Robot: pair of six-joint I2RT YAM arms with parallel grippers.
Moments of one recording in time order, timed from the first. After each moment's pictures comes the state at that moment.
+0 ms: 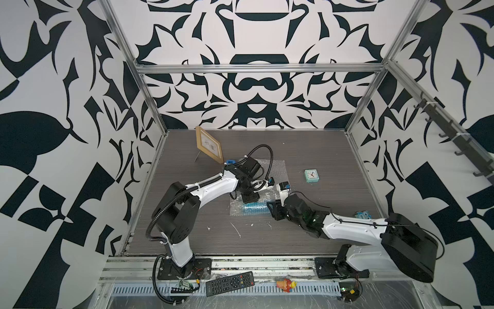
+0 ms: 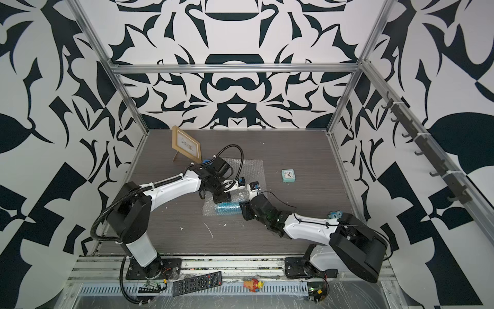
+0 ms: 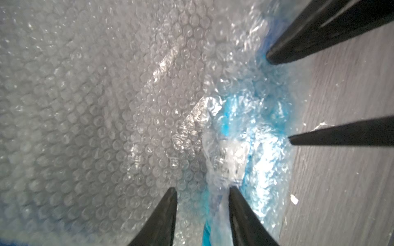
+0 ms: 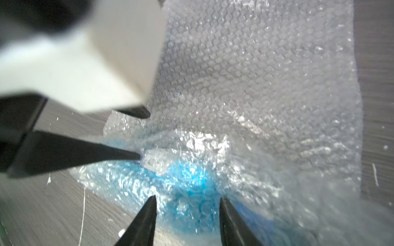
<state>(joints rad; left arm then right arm) -0.74 1.75 1.22 -0.67 0.23 0.61 0.90 1.27 0.43 0.21 0.16 0.59</state>
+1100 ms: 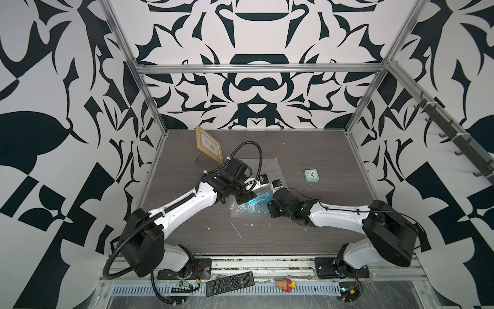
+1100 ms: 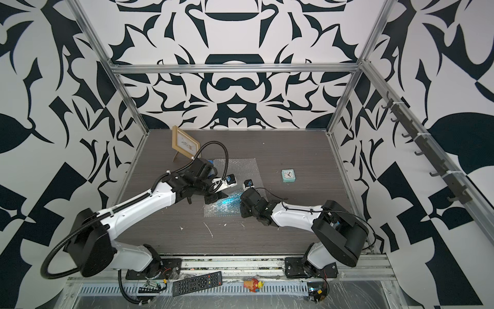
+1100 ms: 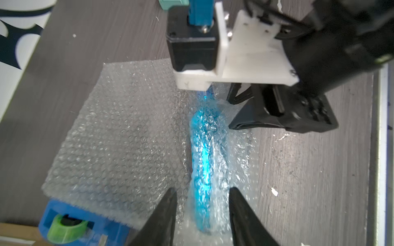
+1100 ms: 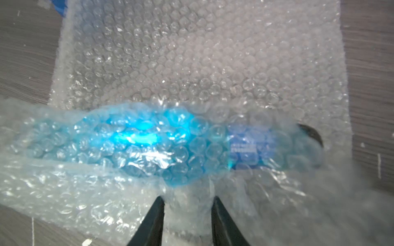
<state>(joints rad) -0.73 1.36 0.99 -0.51 0.27 0.64 0.86 1.48 0.65 -0.06 0.16 0.57</state>
